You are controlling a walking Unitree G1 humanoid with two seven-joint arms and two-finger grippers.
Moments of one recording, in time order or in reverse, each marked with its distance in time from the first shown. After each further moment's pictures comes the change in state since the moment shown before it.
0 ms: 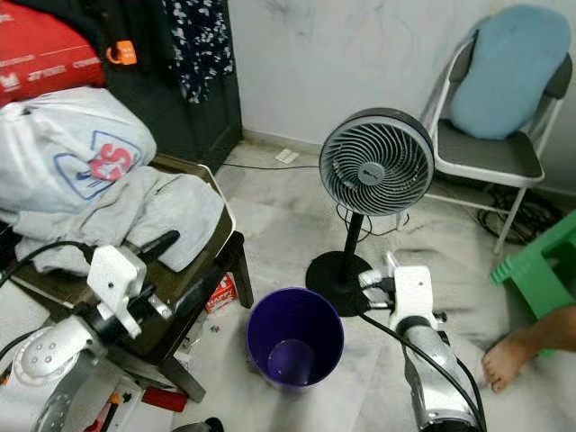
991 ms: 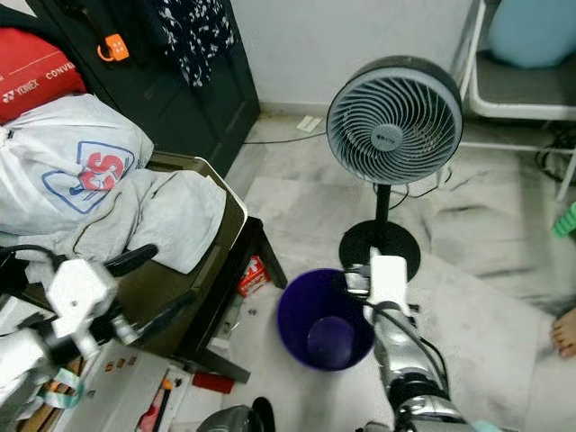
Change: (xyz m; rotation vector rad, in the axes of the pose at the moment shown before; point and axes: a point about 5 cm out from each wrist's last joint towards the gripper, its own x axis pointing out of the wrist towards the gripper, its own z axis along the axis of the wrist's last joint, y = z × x) left arm -0.041 0.008 0.020 0.100 0.124 -0.090; right arm 0.033 0.030 -0.003 0.066 0.050 -0.055
